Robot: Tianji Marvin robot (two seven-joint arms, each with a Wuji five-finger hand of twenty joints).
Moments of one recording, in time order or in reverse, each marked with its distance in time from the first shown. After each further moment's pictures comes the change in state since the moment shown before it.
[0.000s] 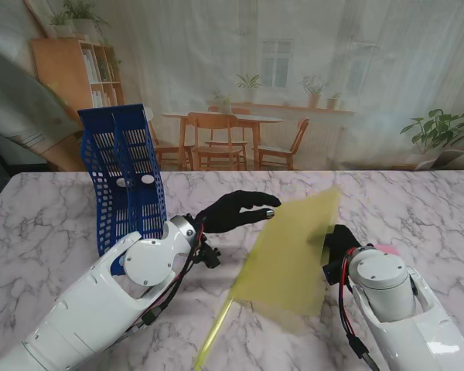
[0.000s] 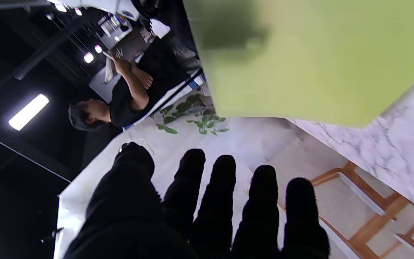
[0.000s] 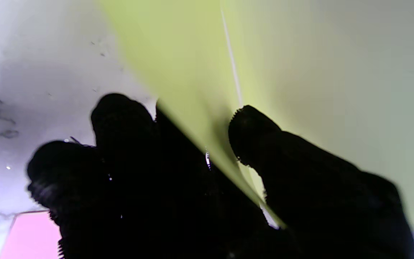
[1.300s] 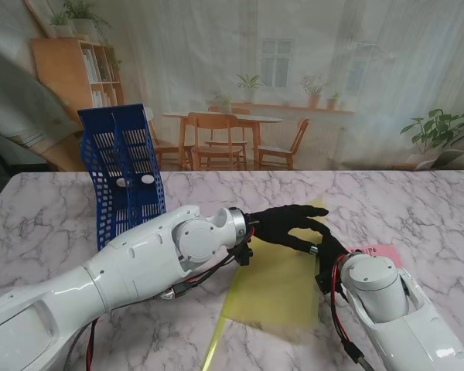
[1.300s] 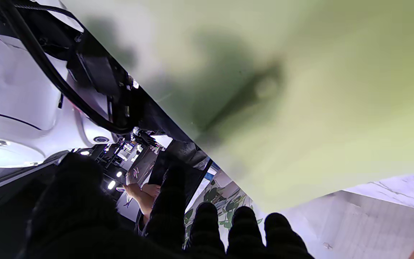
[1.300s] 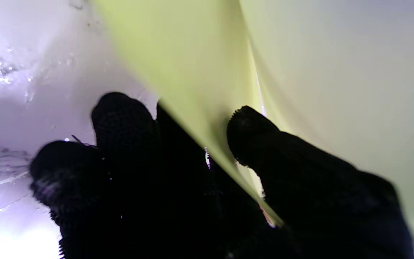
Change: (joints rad) left arm -0.448 -0.143 0.490 0.415 0.086 -0.184 -0.045; right arm 0.025 0.018 -0.060 0.052 -0.008 0.012 0.086; left_hand -0.362 -0.002 -0.015 -0.001 -0.161 -0.155 -0.107 -0.037 -0.396 -0.182 -0.212 -0.120 -0.264 -0.244 -0.268 -0.160 -0.021 -0.291 -0.638 -0.123; right_hand 0.009 0.001 0.000 0.000 -0.004 0.000 -0.001 0.013 -0.024 0.002 0.002 0.008 -0.002 0.000 -0.008 -0.002 -0.020 0.000 0.001 0.007
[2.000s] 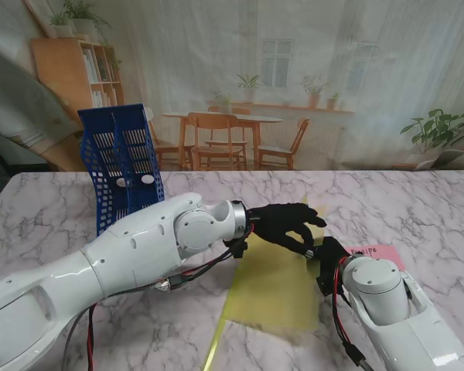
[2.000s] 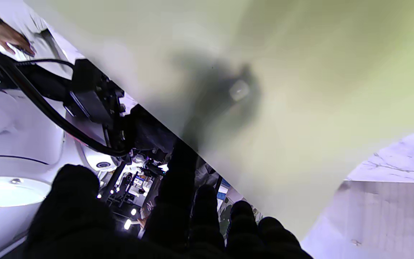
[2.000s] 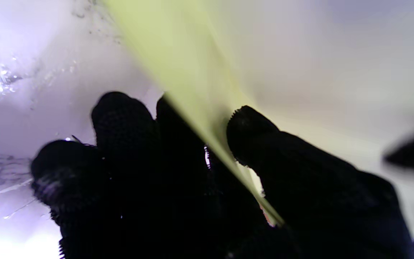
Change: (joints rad) left arm -0.075 0.014 0.049 0.008 0.115 -0.075 -0.037; right arm -0.016 -0.001 0.016 0.001 0.024 -0.026 0.007; left_hand -0.053 0.067 -0.001 -0.002 0.261 0.076 0.262 0.137 0.125 -0.009 0.121 0.032 0.028 -0.022 0.040 0.022 0.022 -0.074 -0.049 -0.189; right_hand 0.002 0.000 0.000 0.000 0.000 0.000 -0.001 0.000 -0.001 0.002 0.000 0.000 0.000 0.000 -0.001 -0.004 -0.006 0.000 0.000 0.001
